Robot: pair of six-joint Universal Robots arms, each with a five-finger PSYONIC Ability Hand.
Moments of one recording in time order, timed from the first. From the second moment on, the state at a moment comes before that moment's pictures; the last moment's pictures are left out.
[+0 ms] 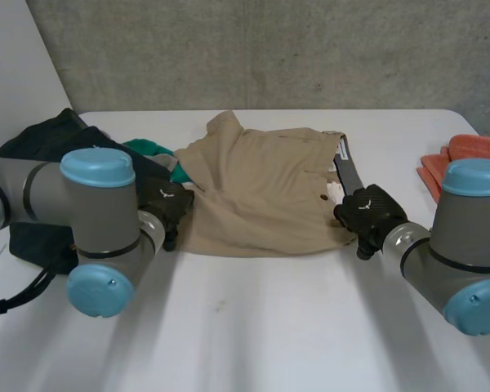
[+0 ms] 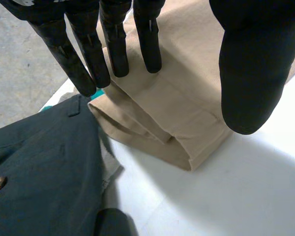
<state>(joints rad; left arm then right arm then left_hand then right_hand) 4.20 -2.24 -1.30 3.15 -1.69 3.65 1.90 -1.02 1.53 -0.09 1.39 2.47 0.46 0.45 0.46 0.46 0.29 0.68 0.68 0.69 0.69 0.52</state>
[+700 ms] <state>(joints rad) 4.18 -2.22 -1.30 3.19 -1.77 3.71 1.90 -1.01 1.46 -0.02 1.40 2.54 1.12 1.19 1.18 1.19 0.97 1.03 1.17 1.18 1.19 1.01</state>
